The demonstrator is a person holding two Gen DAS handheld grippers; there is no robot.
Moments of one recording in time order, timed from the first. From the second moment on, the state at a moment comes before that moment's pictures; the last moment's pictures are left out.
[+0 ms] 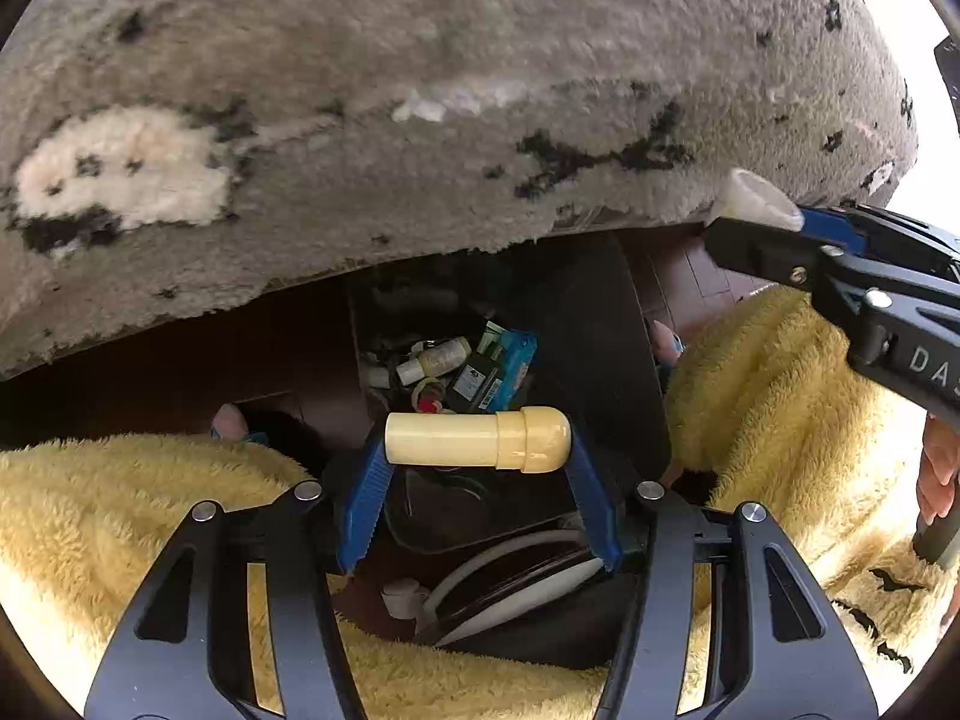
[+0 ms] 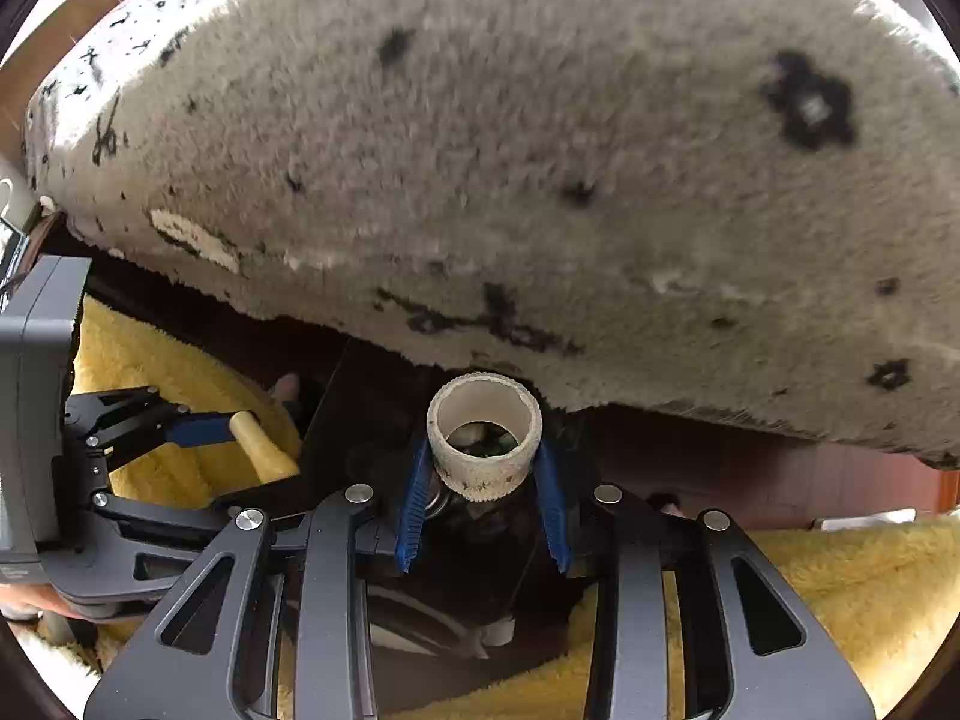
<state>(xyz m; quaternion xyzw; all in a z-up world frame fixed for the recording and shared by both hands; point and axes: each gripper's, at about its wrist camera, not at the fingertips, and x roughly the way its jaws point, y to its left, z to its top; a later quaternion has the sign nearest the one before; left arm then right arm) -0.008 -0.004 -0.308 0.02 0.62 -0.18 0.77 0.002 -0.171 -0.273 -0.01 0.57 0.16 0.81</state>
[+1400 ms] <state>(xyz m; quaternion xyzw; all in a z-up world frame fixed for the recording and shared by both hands) 0.004 0.012 -0.181 0.00 0.45 -0.15 0.88 0.003 -0.231 -0.155 0.00 0.45 0.06 0.89</state>
